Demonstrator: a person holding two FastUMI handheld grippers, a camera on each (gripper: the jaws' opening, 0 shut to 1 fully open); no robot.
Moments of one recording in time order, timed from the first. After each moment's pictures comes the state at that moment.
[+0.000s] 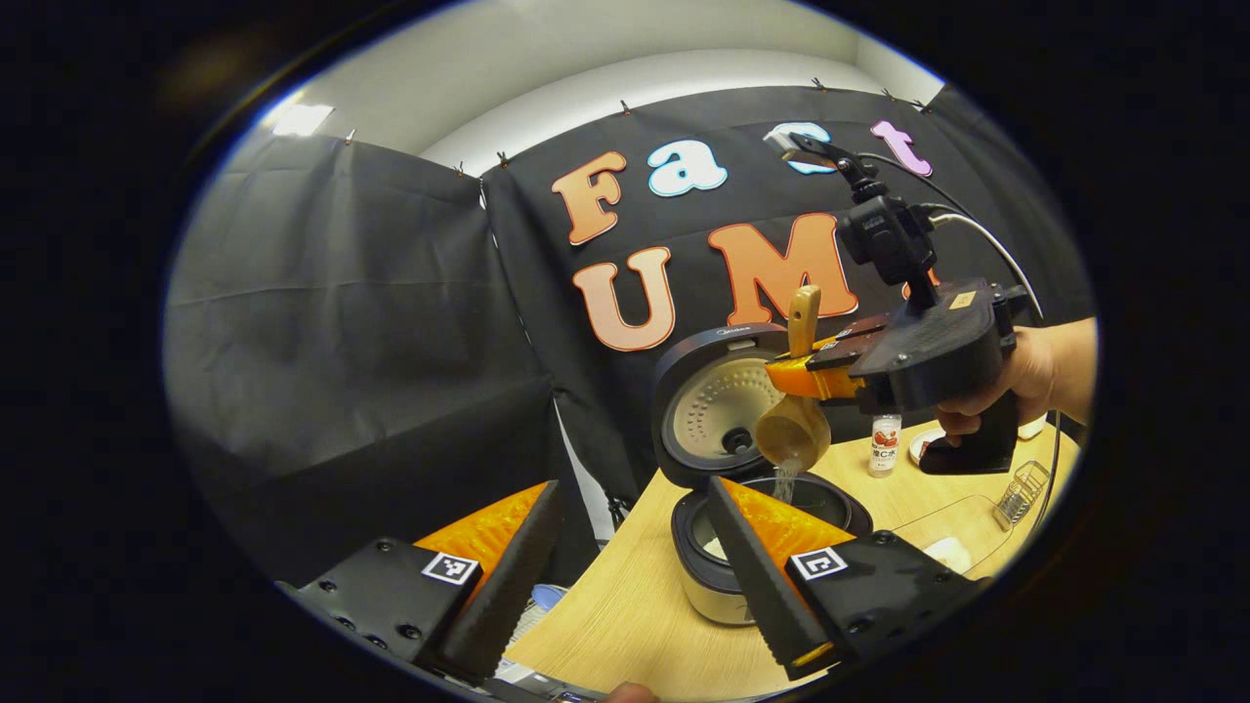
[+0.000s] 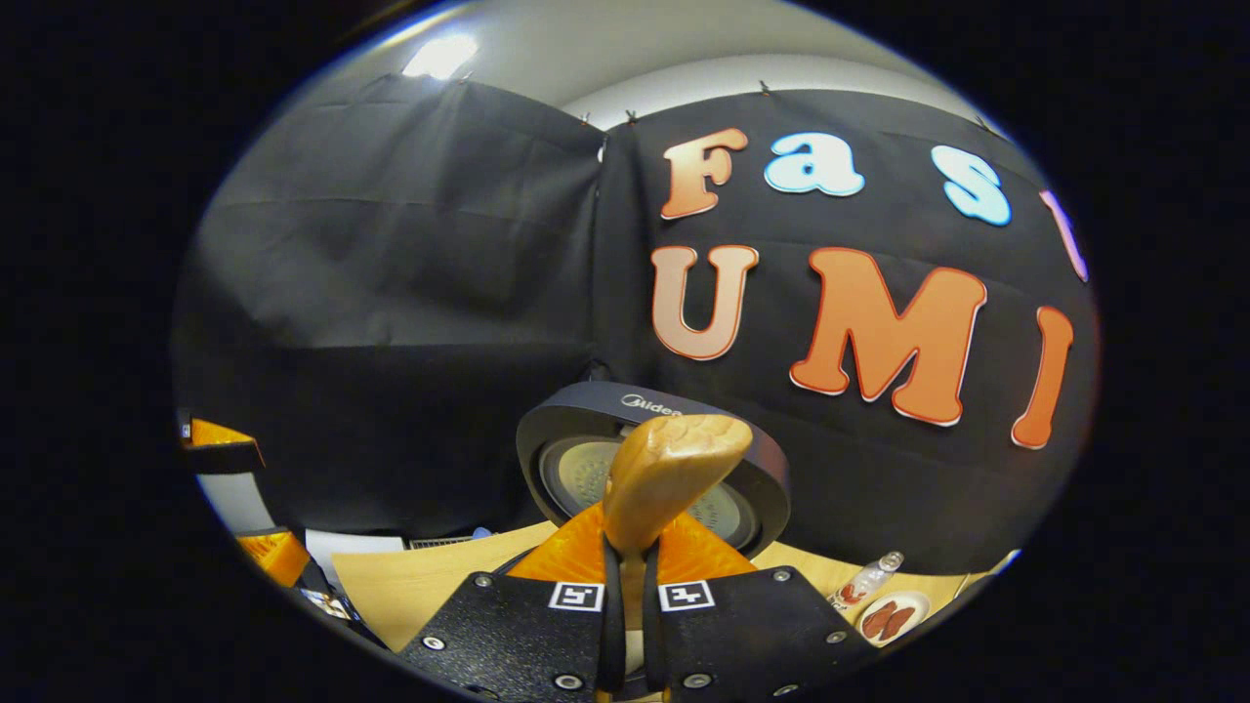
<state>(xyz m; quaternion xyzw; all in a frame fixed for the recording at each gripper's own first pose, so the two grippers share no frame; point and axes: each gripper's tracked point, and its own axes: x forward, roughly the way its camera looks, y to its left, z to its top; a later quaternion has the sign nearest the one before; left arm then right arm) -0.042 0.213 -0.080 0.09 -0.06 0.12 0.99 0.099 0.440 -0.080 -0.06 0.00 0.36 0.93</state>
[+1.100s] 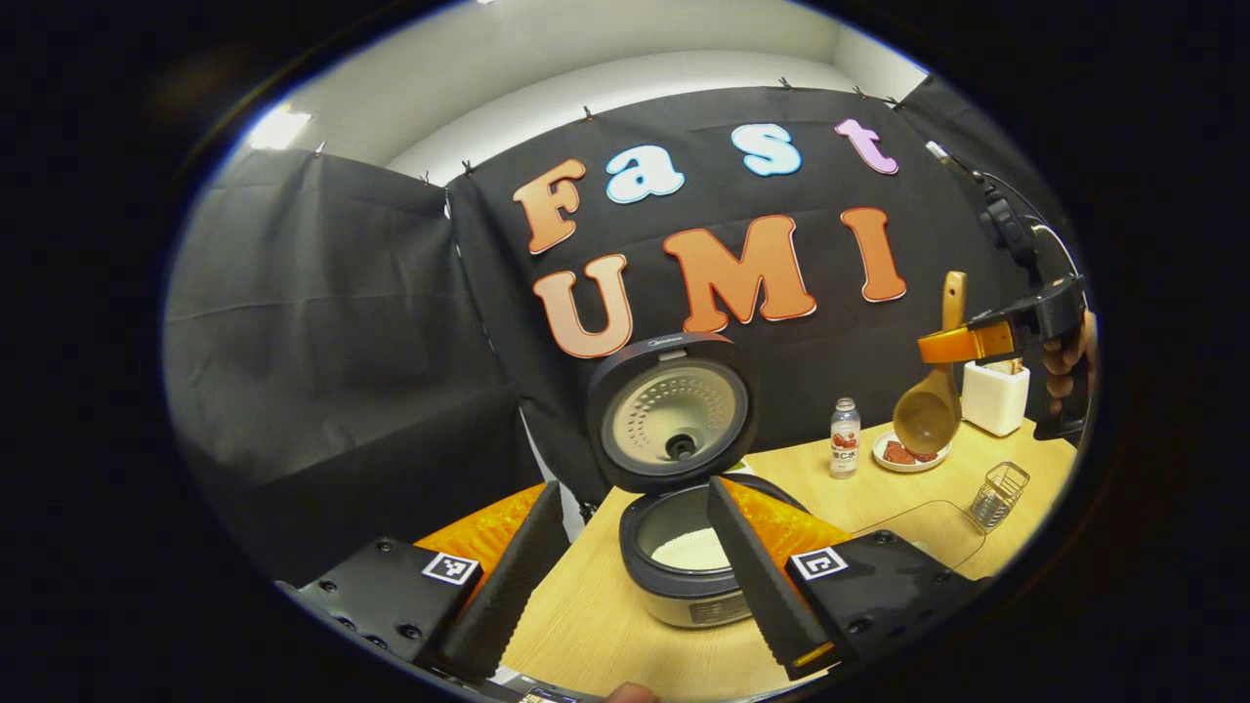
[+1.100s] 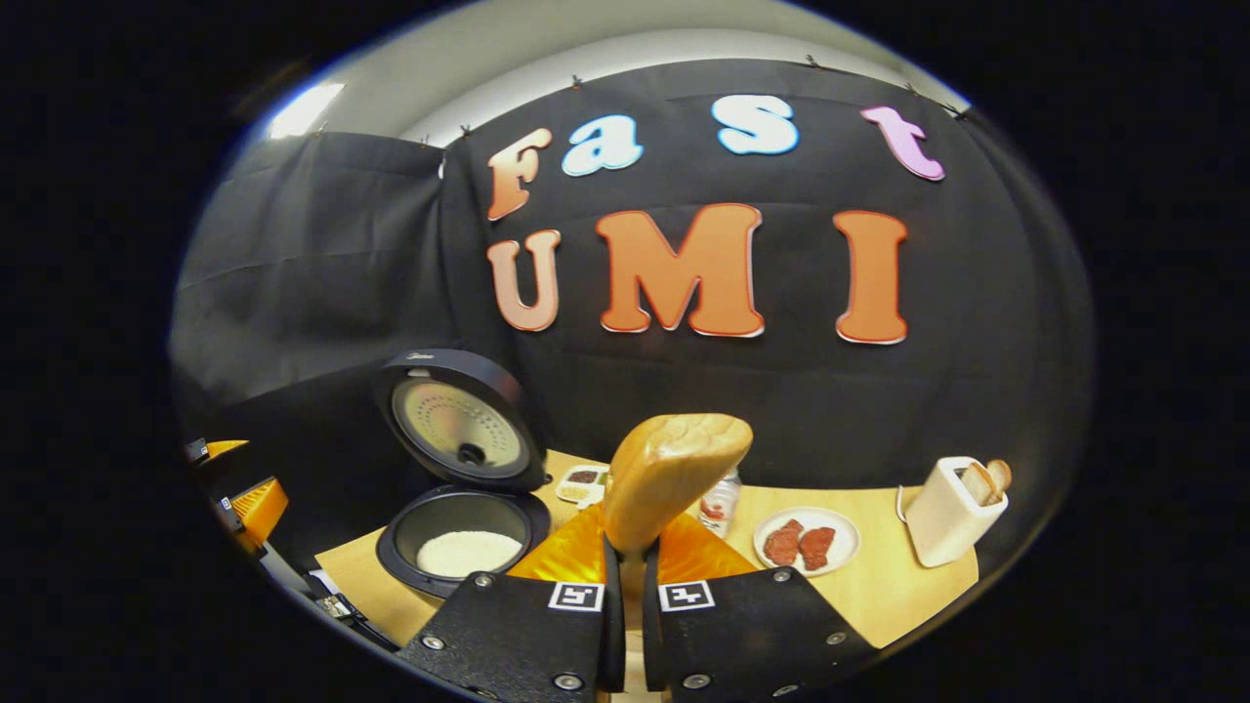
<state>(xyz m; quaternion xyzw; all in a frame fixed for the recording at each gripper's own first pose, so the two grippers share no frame) -0.040 0.148 -0.079 0.11 -0.06 0.06 0.99 0.091 0.171 -0.146 0.07 0.11 0.17 0.98</state>
